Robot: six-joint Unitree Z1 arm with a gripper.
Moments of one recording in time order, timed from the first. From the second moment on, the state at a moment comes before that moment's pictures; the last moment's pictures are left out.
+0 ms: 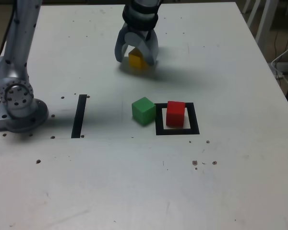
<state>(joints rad) 0.53 2.07 -1.39 1.08 0.31 0.70</state>
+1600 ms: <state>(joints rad) 0.21 2.01 -1.58 1.36 0.16 0.46</state>
